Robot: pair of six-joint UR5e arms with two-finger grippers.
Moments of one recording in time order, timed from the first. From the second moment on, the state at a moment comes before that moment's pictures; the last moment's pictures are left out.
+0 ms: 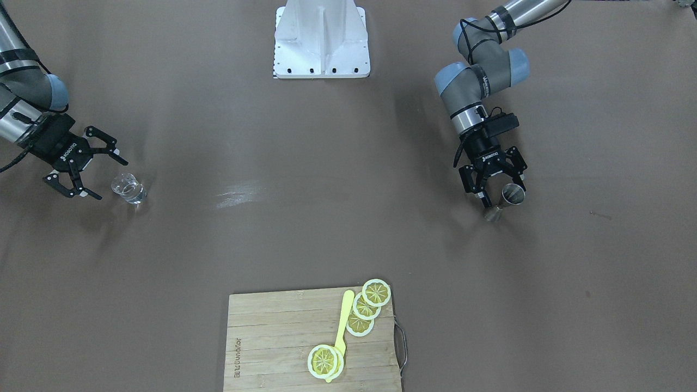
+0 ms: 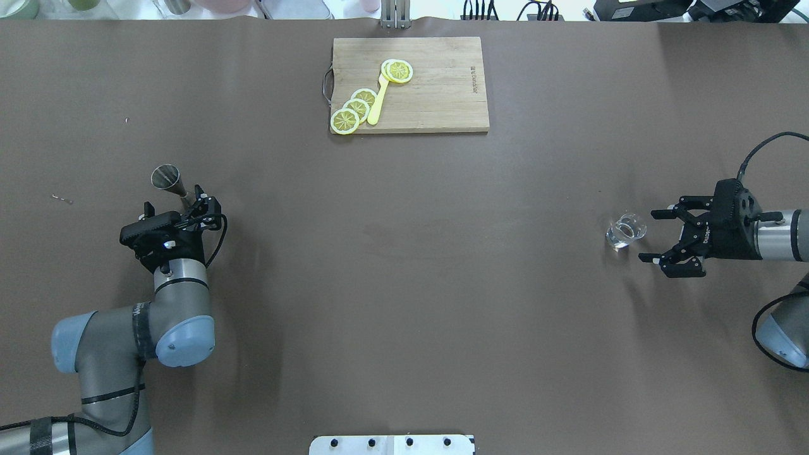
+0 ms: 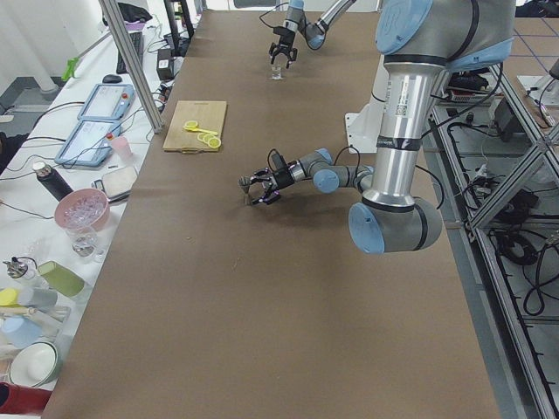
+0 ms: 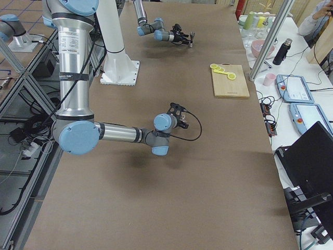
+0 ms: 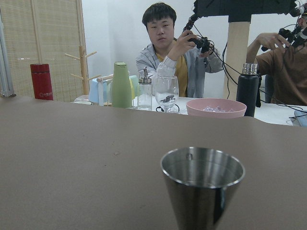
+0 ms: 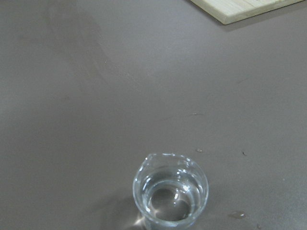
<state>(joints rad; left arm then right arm) -0.32 -1.78 -1.60 -1.79 -0.52 -1.89 0.83 -1.59 1.34 0.08 2.09 0.24</state>
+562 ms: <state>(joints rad) -0.33 -1.80 -1.58 -1.79 -0.49 -1.89 0.82 -1.55 1.29 0.17 2.06 0.32</state>
